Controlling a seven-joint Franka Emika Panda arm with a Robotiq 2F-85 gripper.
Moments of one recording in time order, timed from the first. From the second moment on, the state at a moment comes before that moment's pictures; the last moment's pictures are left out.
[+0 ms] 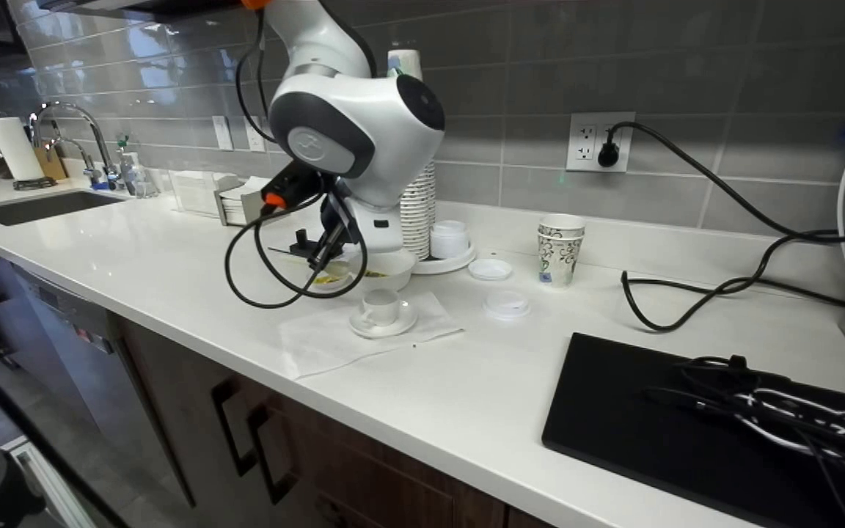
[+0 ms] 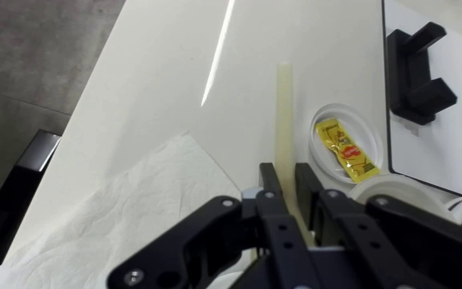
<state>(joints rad) -0.10 0.02 -0.11 -2.46 0.94 2.14 0.32</state>
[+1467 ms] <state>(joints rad) -0.30 0.11 -0.32 -2.36 1.01 1.72 0.09</state>
